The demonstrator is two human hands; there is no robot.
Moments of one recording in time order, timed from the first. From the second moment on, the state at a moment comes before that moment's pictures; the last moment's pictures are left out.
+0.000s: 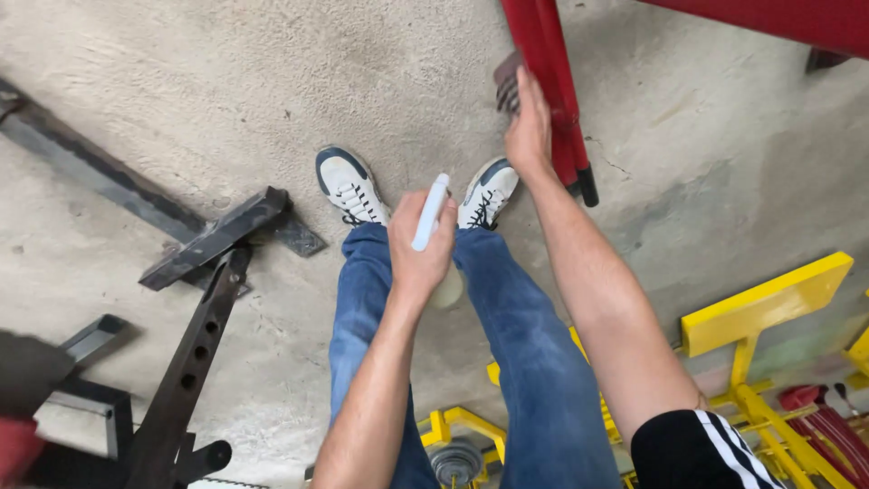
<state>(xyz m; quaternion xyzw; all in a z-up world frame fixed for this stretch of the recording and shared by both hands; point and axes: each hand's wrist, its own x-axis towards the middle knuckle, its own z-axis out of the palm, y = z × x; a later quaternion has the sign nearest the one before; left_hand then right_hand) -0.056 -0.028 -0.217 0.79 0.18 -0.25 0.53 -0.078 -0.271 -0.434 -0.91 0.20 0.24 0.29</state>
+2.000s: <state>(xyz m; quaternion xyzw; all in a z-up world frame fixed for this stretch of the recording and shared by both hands) 0.089 -0.036 -0.278 0.70 0.25 -0.35 0.57 0.079 -0.221 -0.529 -0.83 0.43 0.31 0.15</state>
